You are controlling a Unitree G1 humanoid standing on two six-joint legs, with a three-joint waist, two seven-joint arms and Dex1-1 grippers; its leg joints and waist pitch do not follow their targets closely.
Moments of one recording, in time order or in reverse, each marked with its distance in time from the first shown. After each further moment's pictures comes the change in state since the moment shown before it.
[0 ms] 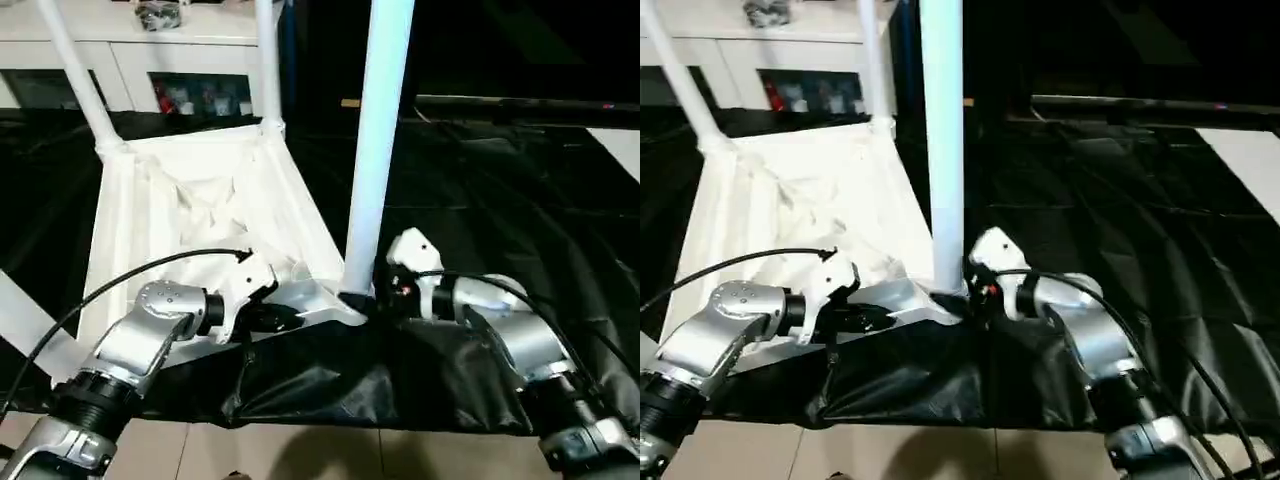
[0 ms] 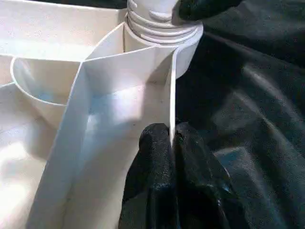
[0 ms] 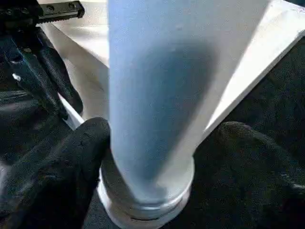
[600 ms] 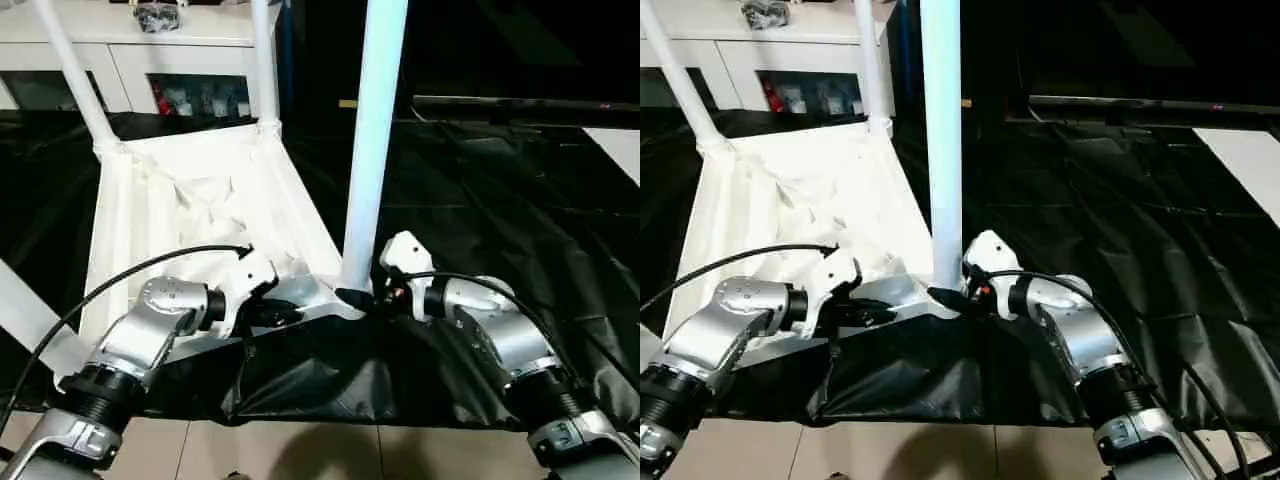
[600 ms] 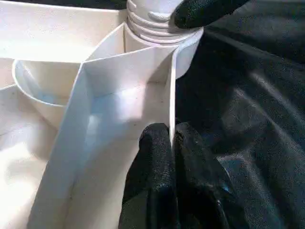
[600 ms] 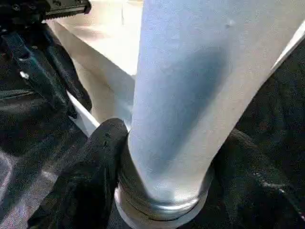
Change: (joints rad) left arm -0.026 -0.043 0.017 0.060 0.027 -0.017 0.034; right arm -0.029 0.051 0.001 0.111 -0.012 -0.073 -0.028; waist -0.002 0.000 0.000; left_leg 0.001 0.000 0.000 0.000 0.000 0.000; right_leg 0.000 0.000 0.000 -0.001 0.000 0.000
